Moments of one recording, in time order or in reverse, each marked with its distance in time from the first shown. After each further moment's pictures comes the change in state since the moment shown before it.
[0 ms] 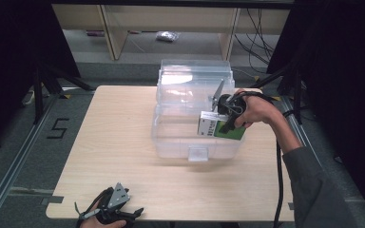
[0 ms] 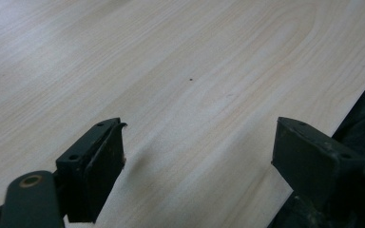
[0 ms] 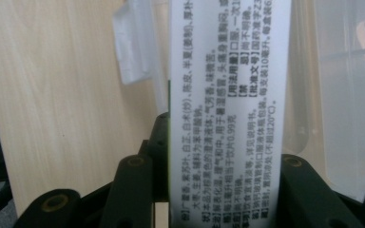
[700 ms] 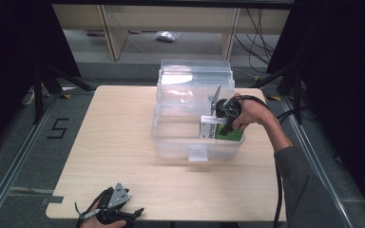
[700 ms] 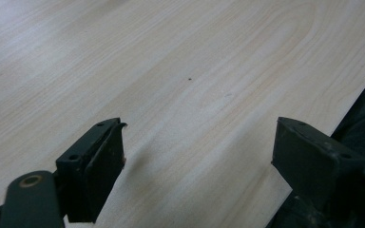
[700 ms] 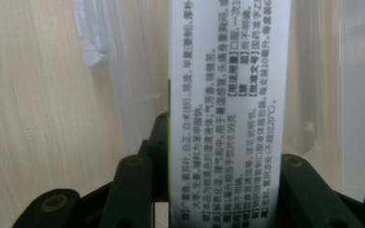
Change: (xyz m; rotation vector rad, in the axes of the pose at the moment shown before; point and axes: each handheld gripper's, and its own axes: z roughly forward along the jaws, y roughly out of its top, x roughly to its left) left arm 0.000 0.000 0.000 0.004 -0.001 0.000; right arm -0.019 -0.006 0.038 0.077 0.008 0.003
